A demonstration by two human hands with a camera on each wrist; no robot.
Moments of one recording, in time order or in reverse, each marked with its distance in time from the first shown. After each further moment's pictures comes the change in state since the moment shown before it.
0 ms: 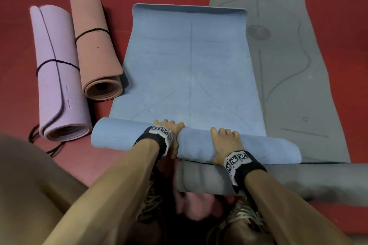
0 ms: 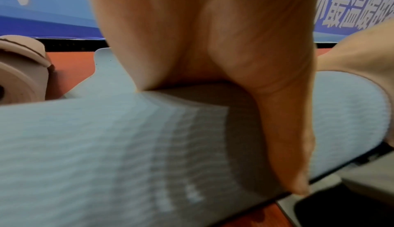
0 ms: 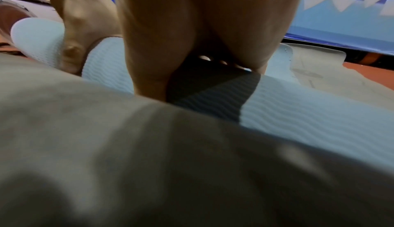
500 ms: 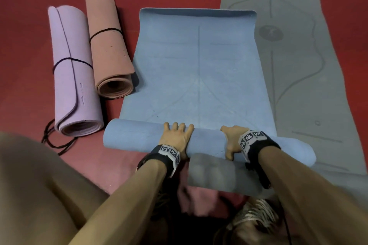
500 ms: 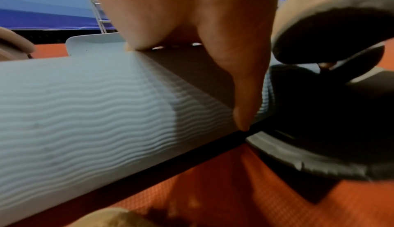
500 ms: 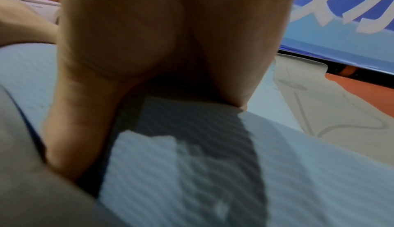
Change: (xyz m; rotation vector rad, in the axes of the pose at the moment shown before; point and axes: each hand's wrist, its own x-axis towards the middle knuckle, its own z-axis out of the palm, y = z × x) left_hand -0.034 0.009 0.032 -0.008 0.320 0.073; right_hand 0.028 0.018 -0.037 0.093 -0.337 -0.033
